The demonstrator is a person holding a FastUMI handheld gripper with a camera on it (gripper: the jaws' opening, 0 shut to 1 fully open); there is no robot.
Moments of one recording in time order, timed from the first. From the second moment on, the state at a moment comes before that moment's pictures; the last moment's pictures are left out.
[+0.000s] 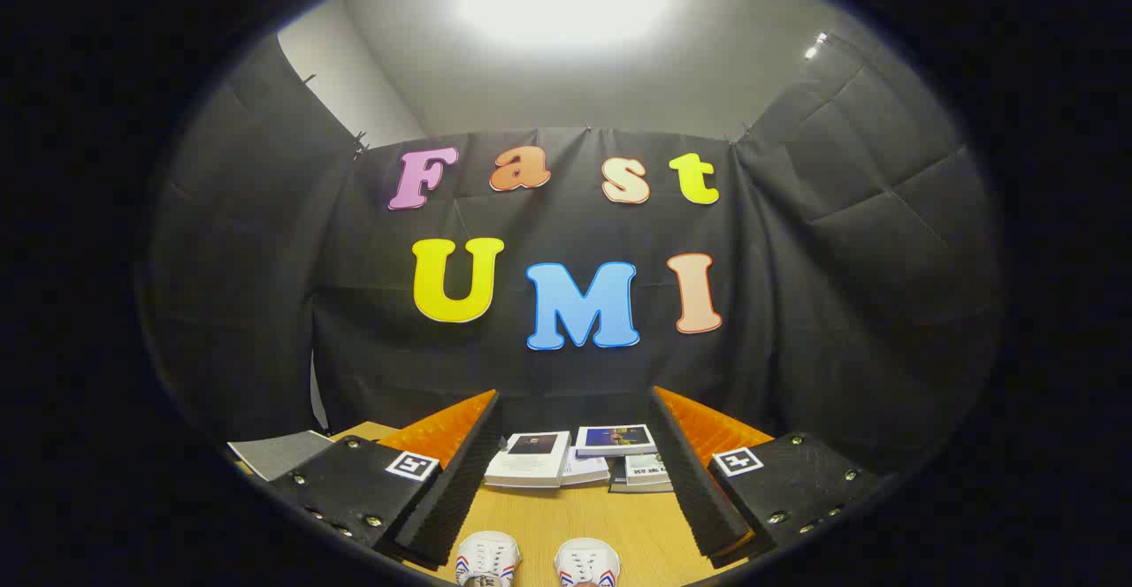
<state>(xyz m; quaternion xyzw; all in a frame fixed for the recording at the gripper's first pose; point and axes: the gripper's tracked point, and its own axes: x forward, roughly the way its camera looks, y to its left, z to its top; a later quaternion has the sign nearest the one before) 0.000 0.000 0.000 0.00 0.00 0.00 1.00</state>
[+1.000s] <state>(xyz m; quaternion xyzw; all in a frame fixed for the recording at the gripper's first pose) -0.011 0.046 -0.032 0.10 0.05 0.05 0.99</state>
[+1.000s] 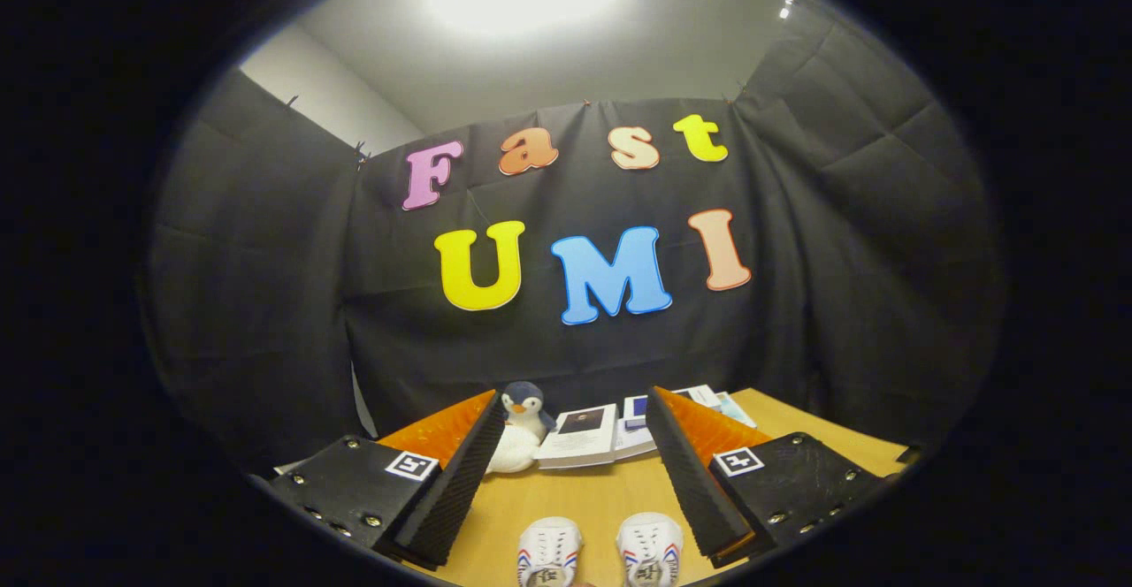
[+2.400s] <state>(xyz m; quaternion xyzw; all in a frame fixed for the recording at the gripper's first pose) -0.054 0.250 -0.193 0.46 0.35 0.18 0.80</state>
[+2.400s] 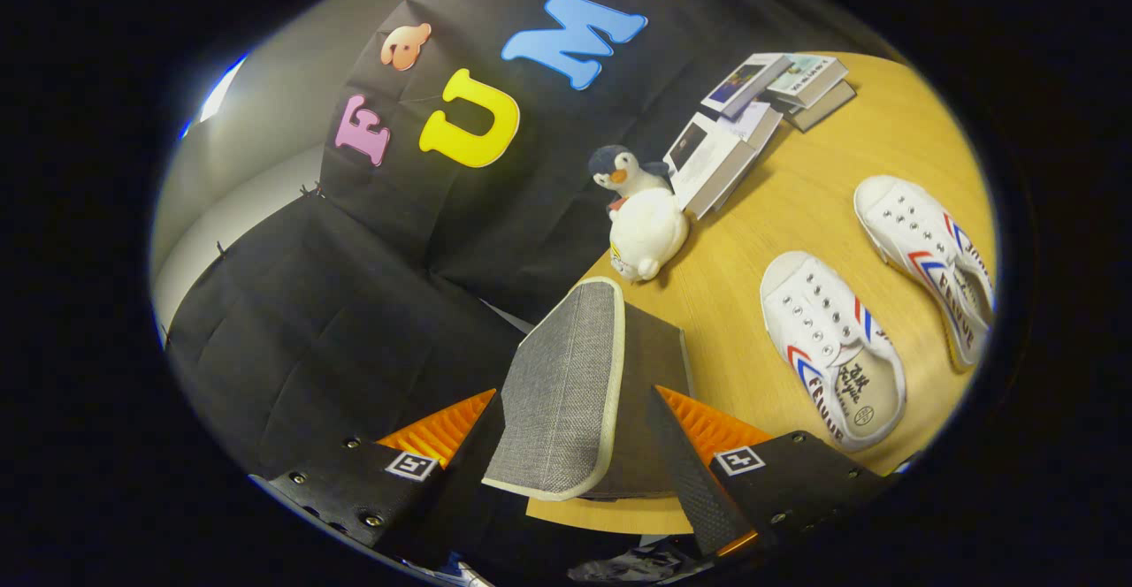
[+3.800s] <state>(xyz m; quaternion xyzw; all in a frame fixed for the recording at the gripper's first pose) -0.040 0.315 -0.118 0.42 0.39 0.28 0.77</state>
